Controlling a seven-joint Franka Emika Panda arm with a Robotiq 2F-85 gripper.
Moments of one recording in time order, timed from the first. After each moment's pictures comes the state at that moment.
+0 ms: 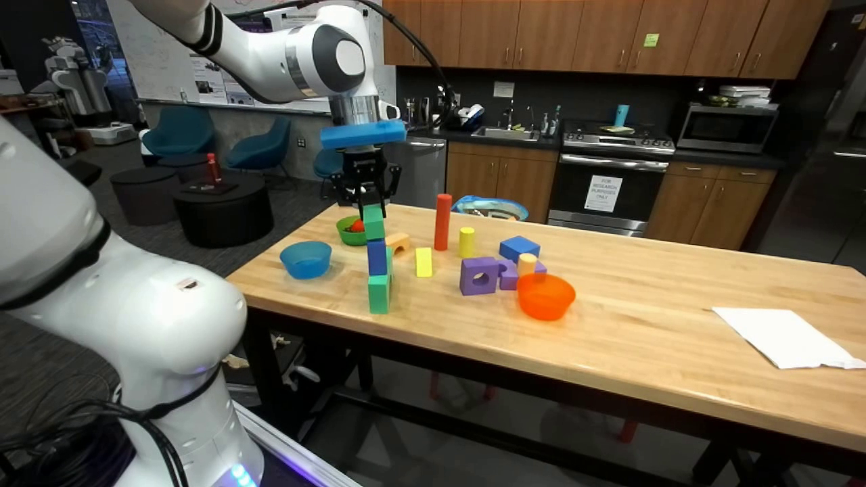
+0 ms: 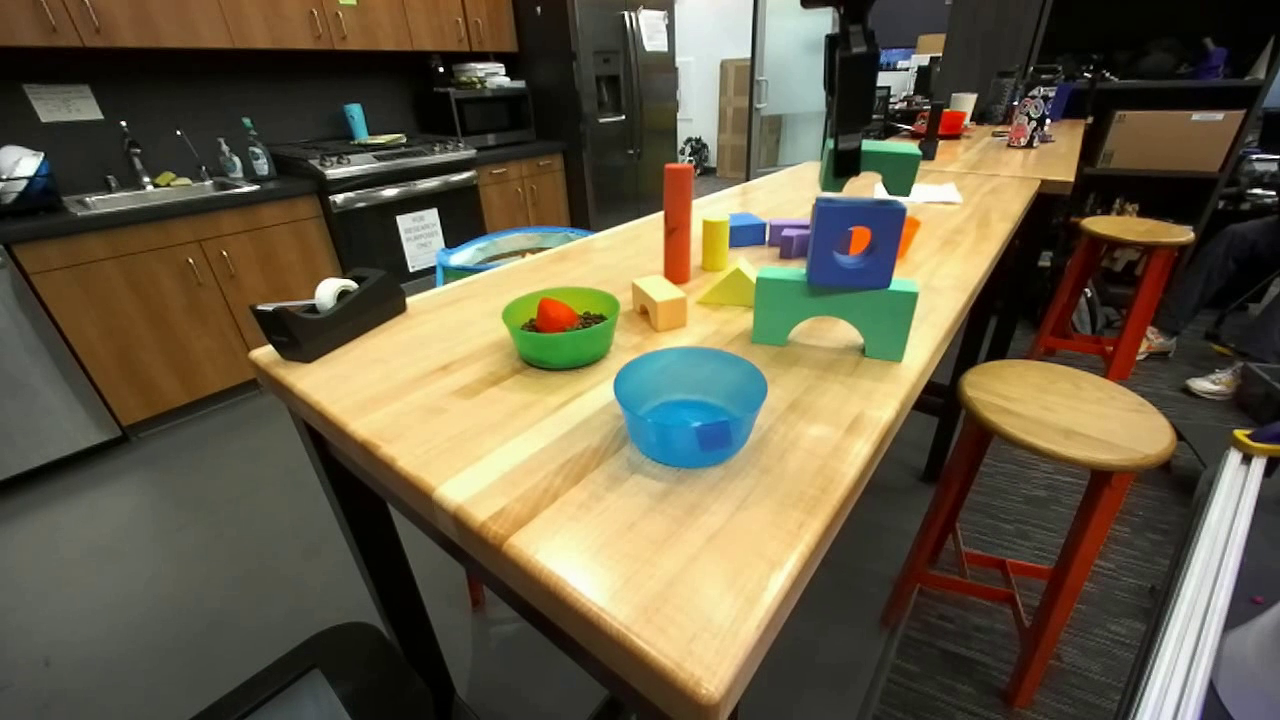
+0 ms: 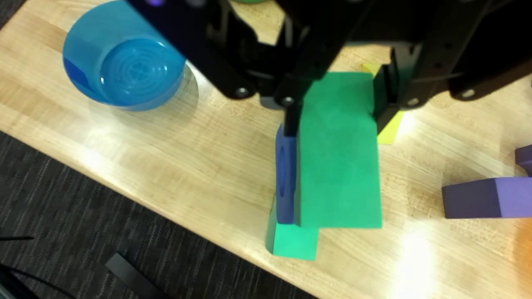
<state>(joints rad) 0.13 -0.45 -0.10 -2.44 -0.21 1.98 -0.51</state>
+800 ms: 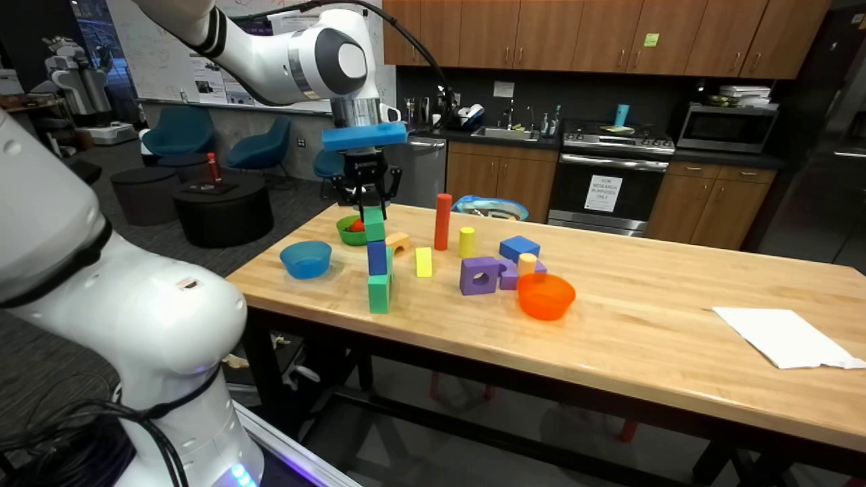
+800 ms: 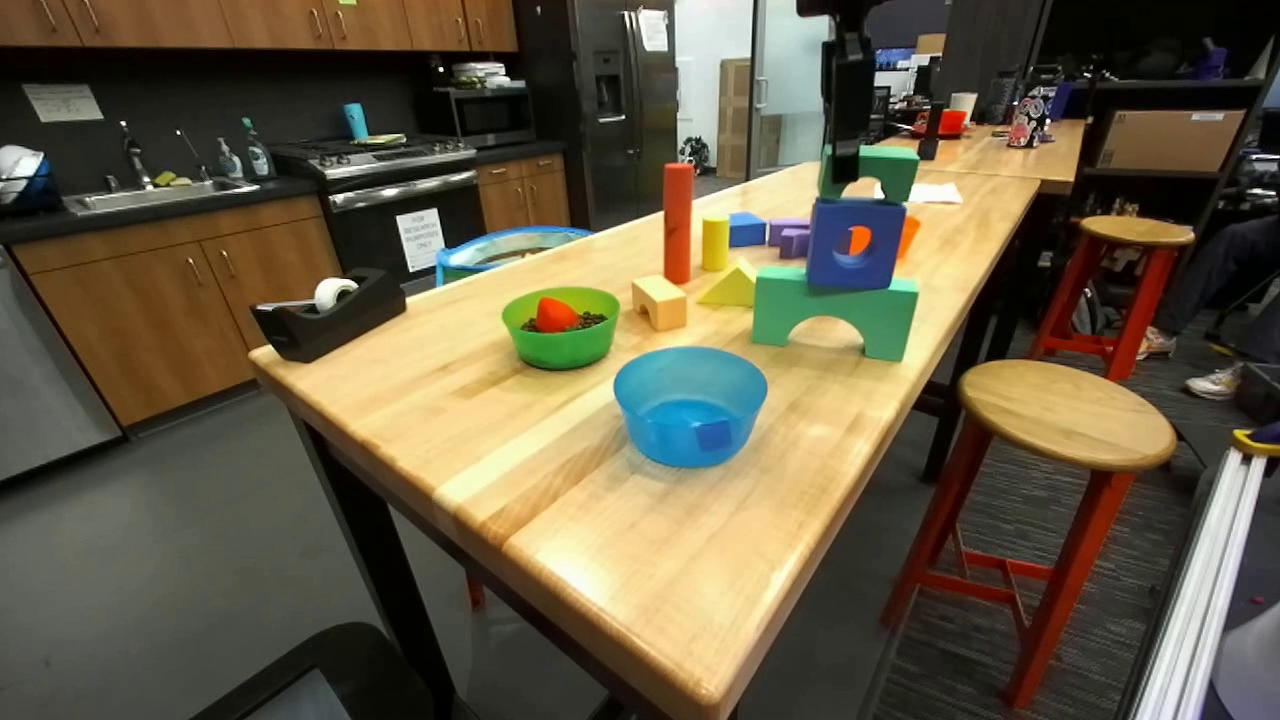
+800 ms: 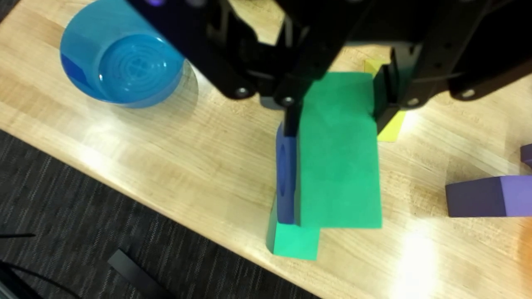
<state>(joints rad) 0.13 -0.43 -0.10 -2.44 -0.21 1.98 -0.51</state>
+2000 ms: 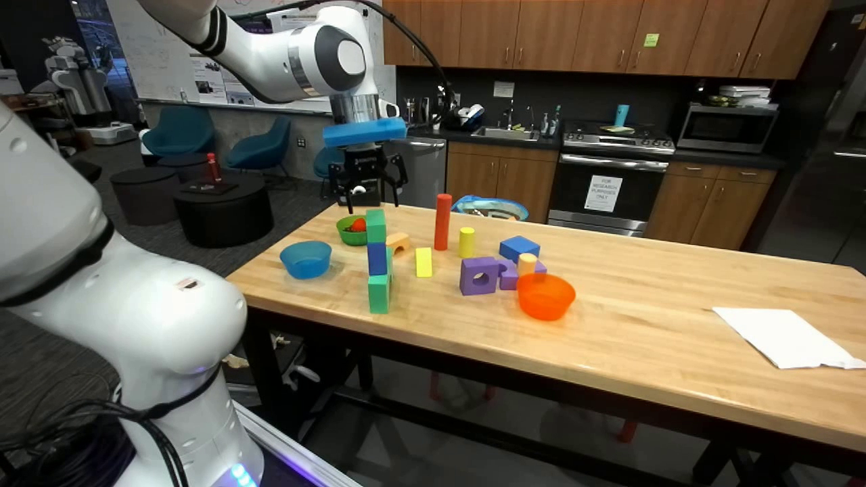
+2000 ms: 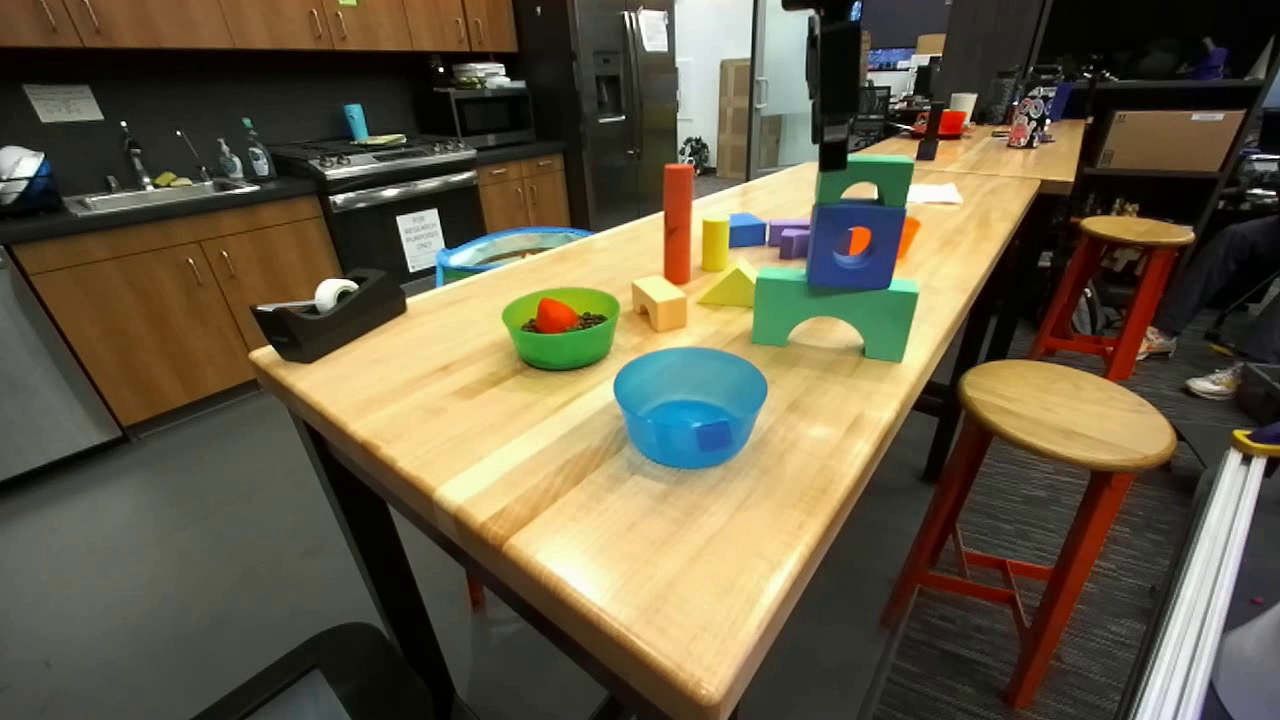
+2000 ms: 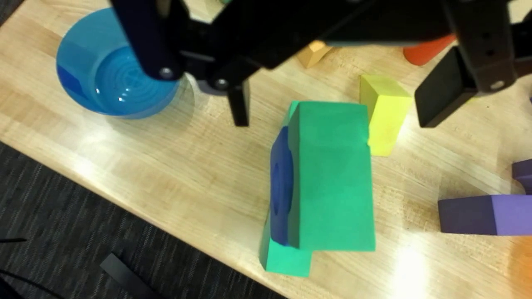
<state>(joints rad) 0.13 -0.41 -0.08 -2.41 -0.21 1.99 -0.51</state>
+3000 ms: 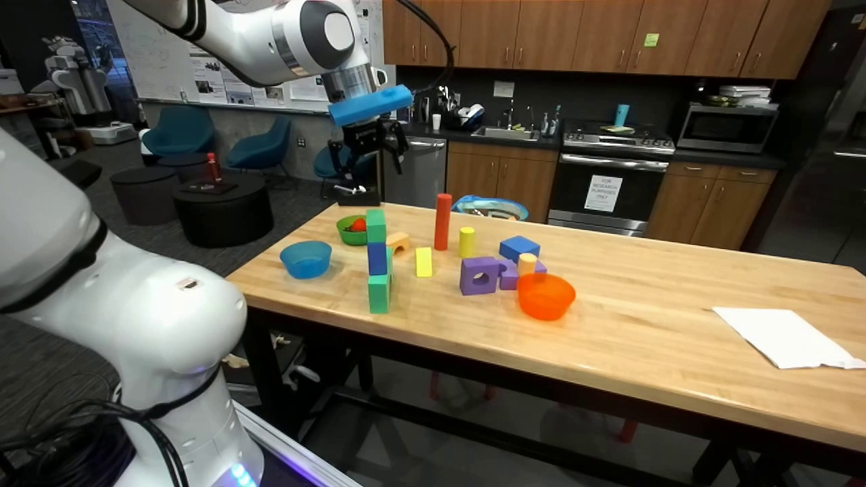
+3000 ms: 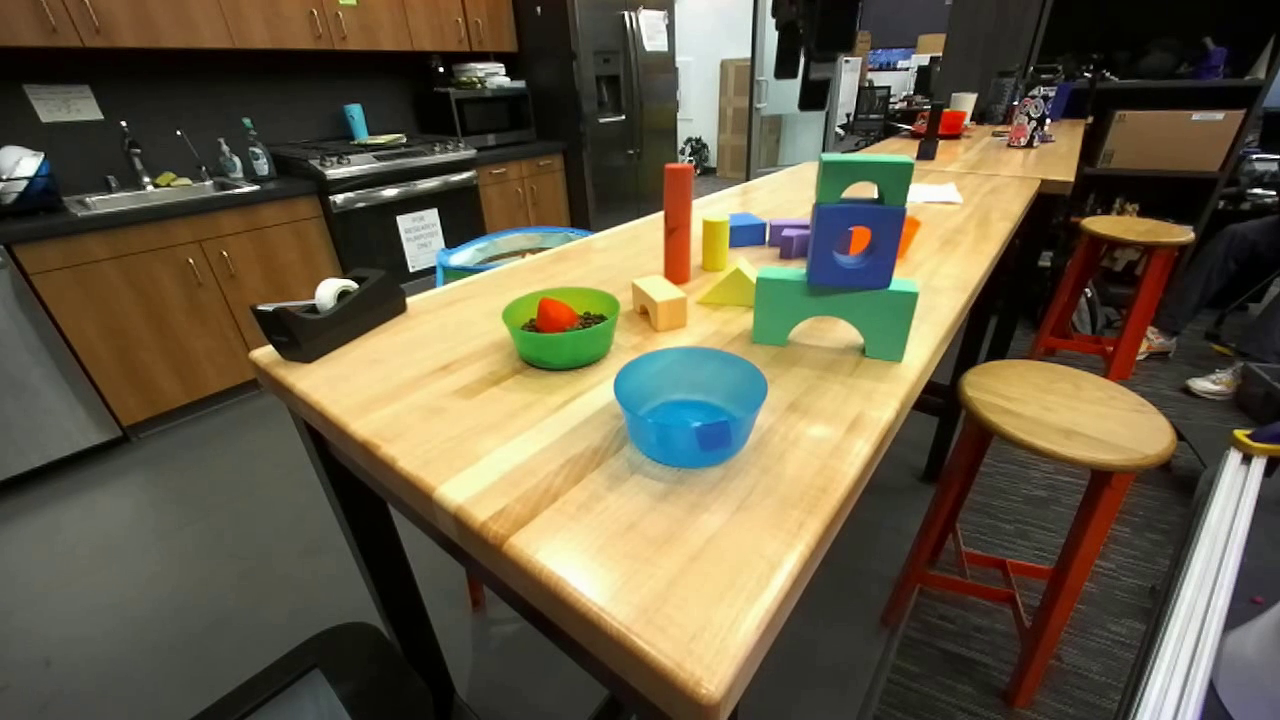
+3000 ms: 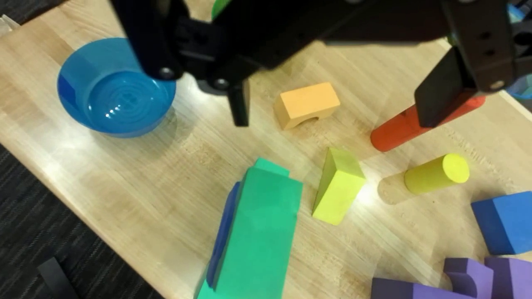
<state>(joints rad) 0.13 -0.48 -0.07 -2.40 -0.24 2.09 -0.71</state>
